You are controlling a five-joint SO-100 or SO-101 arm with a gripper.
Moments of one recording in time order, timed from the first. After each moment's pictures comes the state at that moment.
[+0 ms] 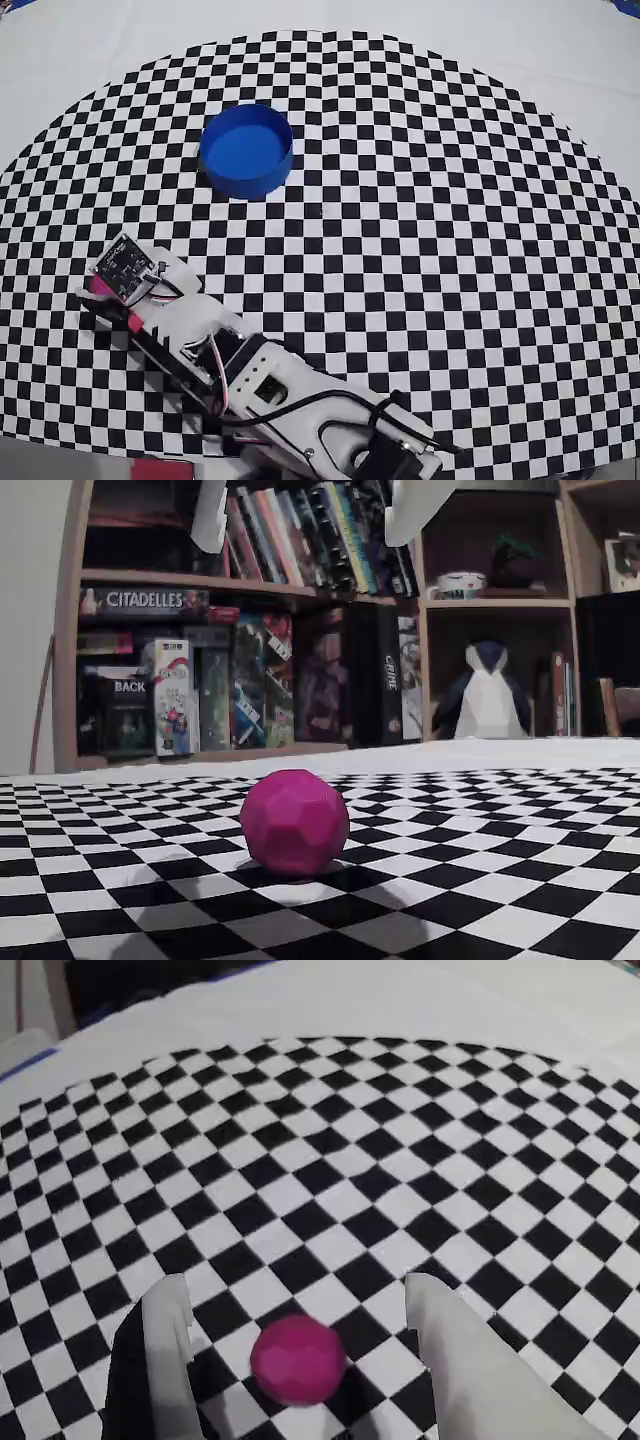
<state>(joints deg) -50.9 152.1 172.2 -1.4 -92.5</state>
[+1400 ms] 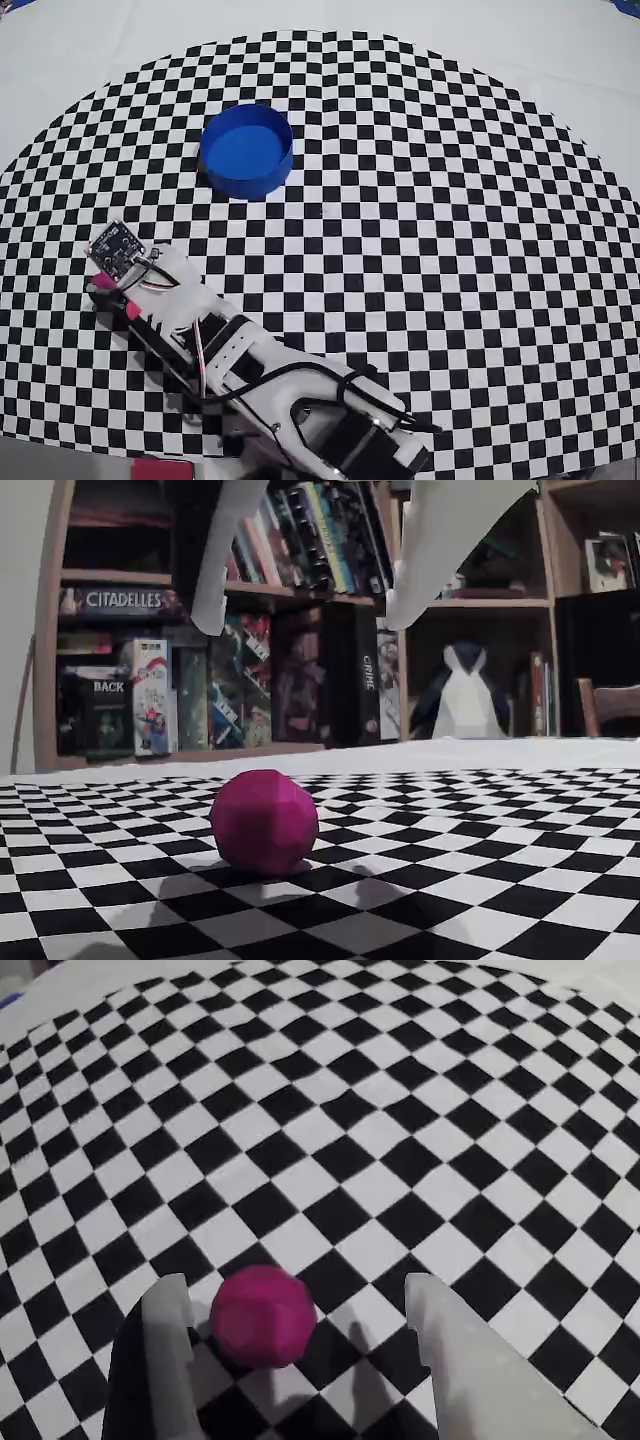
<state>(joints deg) -48.7 136.3 166.9 -3.8 -92.5</state>
